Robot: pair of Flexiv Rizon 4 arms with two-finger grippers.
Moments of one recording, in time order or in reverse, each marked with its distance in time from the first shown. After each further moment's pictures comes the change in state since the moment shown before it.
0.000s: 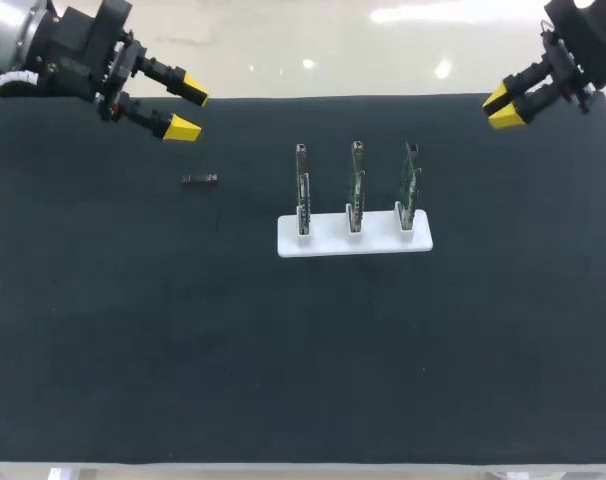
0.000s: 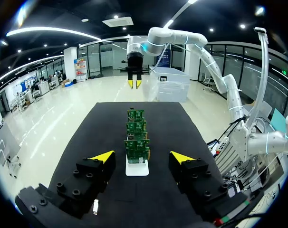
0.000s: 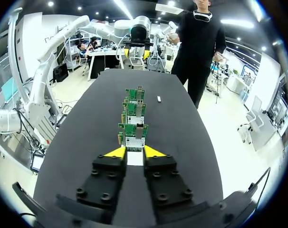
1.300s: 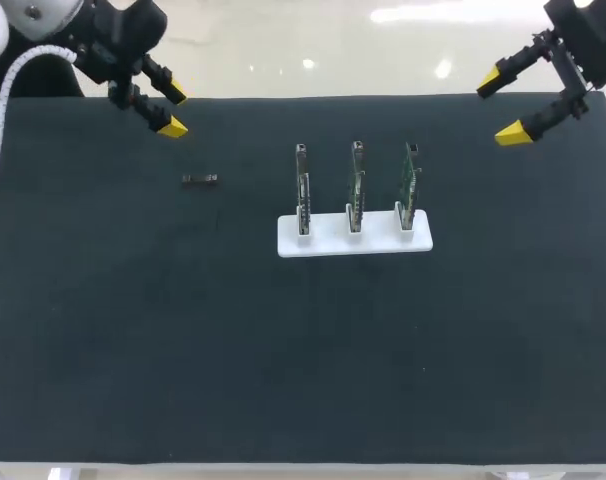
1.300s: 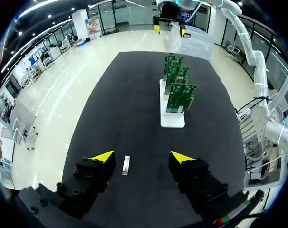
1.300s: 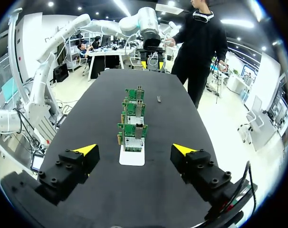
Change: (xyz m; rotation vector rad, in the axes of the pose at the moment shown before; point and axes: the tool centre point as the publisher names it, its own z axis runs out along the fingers) left arm 0.081 0.085 -0.014 -0.152 0.470 -0.061; right arm 0.000 -0.001 0.000 -0.002 -0.001 0.000
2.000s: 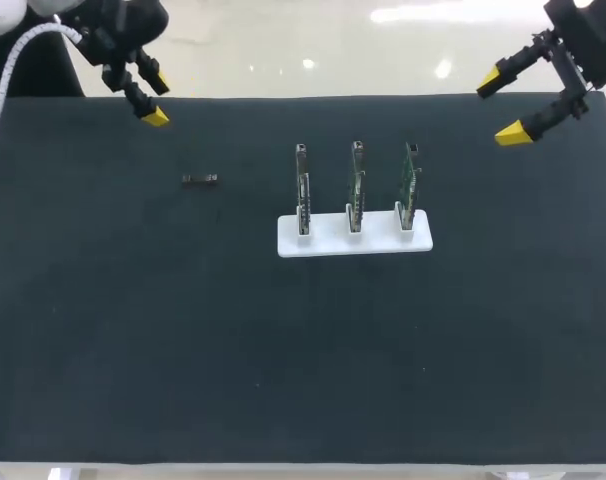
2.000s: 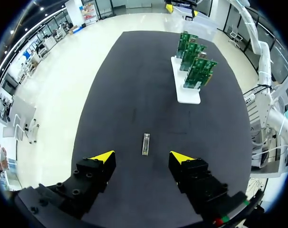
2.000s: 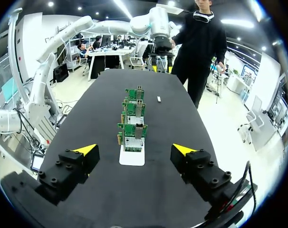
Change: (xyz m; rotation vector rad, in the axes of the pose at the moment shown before) left arm 0.039 0.052 0.005 0.005 0.182 0.025; right arm 0.000 0.000 0.000 0.000 0.000 0.000
